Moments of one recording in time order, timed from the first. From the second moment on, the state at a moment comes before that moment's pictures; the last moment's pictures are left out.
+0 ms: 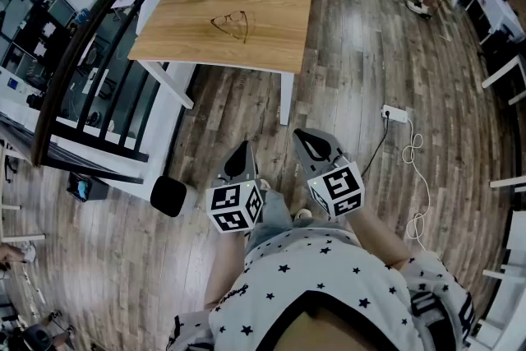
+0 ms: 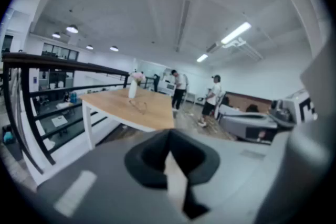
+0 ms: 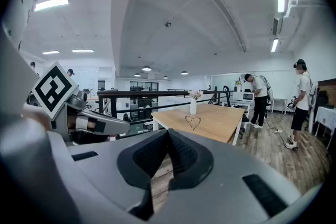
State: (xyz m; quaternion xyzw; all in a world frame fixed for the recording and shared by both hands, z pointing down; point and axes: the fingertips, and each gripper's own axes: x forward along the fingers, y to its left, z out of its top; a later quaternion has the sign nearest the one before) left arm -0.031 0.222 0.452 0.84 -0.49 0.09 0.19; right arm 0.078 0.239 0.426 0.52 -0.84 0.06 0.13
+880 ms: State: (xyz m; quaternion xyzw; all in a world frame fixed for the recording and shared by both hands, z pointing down) left arm -0.034 0.147 0.448 0.85 -0.48 0.09 0.19; right arm 0.065 0.161 0.430 0.51 -0.85 0.07 0.13
